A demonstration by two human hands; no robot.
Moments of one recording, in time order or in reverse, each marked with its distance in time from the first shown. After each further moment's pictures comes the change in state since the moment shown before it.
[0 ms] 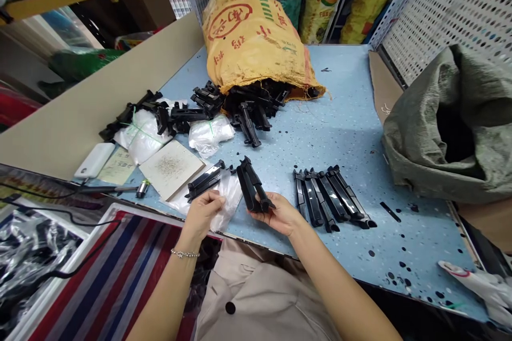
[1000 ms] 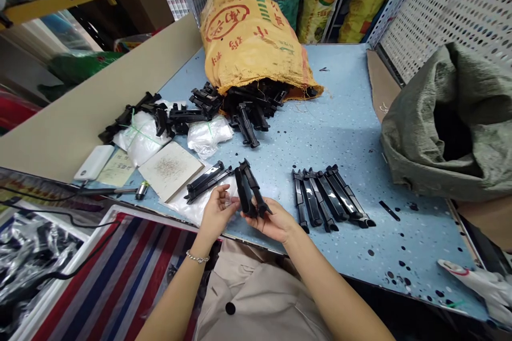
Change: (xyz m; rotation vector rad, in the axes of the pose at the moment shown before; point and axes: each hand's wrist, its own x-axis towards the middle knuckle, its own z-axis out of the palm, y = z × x) left_hand -0.001 -0.015 0.019 0.110 -0.066 0.091; right_hand -0.004 0.011 0.003 0.086 -0.086 0.016
